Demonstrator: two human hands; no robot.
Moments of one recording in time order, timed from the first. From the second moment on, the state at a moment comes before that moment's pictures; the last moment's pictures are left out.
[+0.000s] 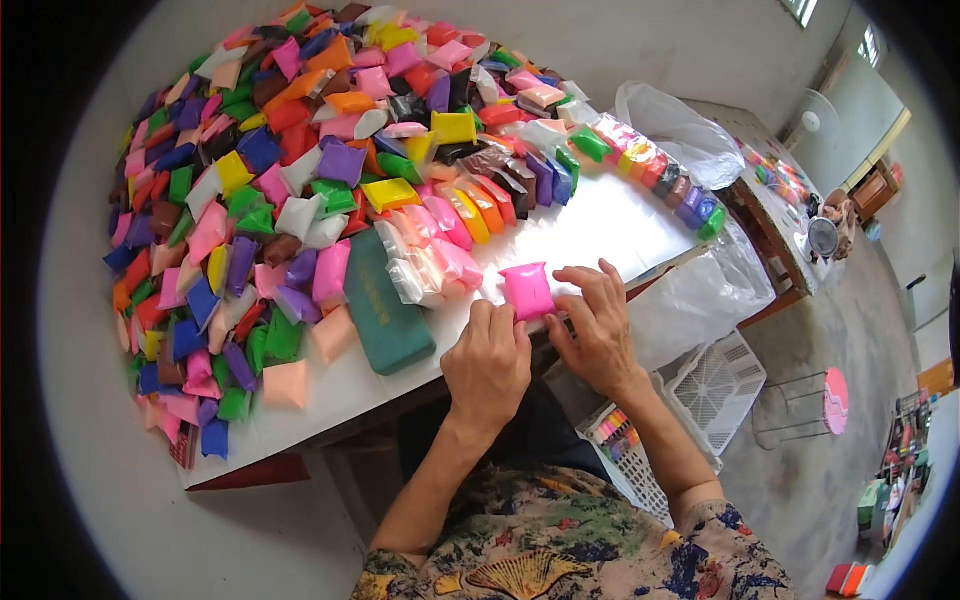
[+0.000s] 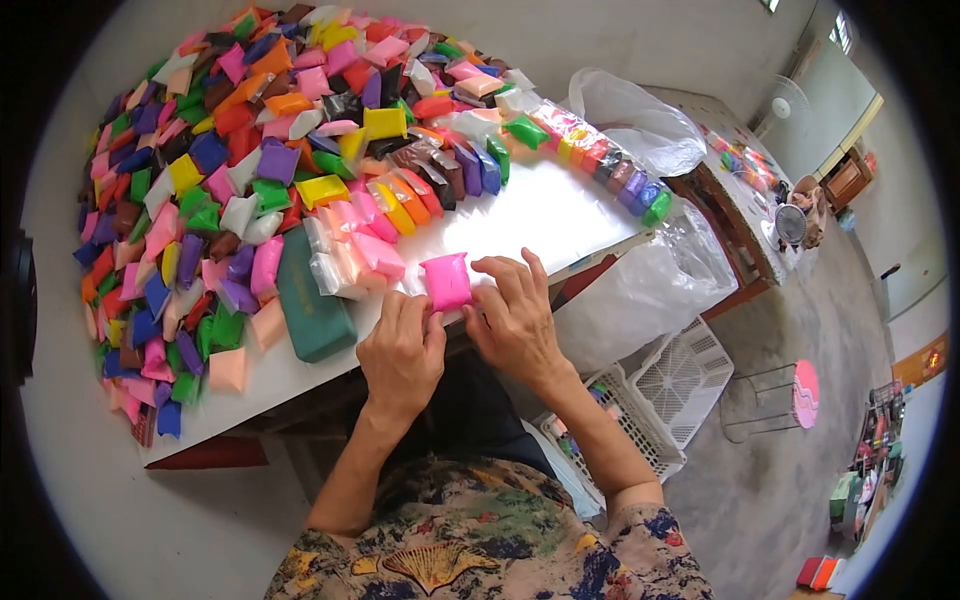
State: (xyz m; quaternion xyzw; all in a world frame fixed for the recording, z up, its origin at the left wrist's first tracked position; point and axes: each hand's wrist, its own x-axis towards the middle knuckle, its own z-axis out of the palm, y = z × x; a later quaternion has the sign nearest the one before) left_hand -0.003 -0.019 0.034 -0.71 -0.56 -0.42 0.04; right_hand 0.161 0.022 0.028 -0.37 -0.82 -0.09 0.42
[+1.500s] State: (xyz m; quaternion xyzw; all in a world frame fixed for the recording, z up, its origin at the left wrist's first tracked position) left_hand -0.003 0.000 0.014 -0.76 -0.46 -0.41 0.19; right_hand 0.158 0.017 0.048 -0.49 -0.76 -0.02 0.42
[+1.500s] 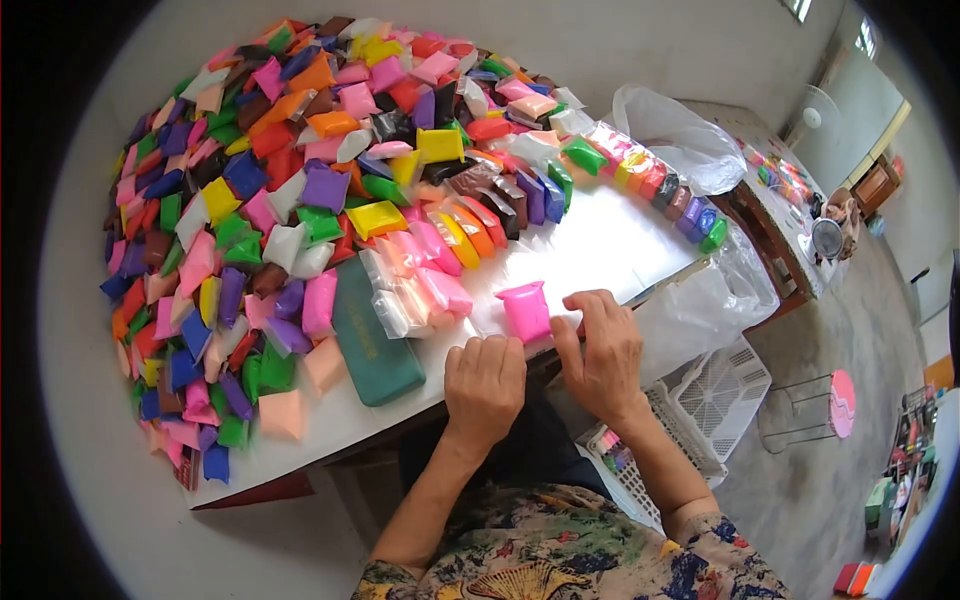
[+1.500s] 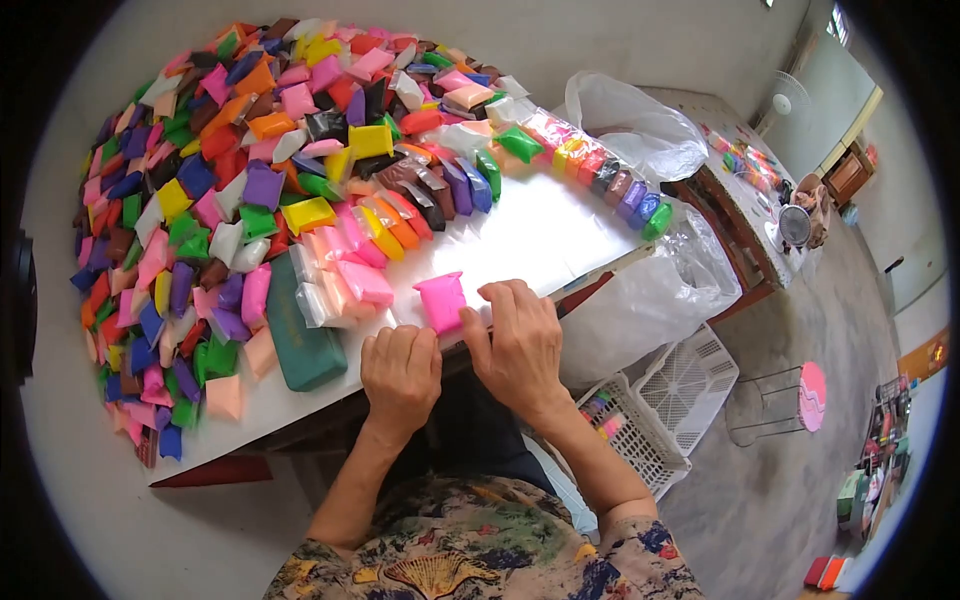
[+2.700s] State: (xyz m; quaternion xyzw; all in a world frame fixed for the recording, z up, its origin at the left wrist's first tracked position) left_hand -0.017 -0.018 0.000 -0.76 -0.45 -0.44 0.15; right_hand 0.120 0.087 0.048 -0.33 -0.81 0.24 0.41
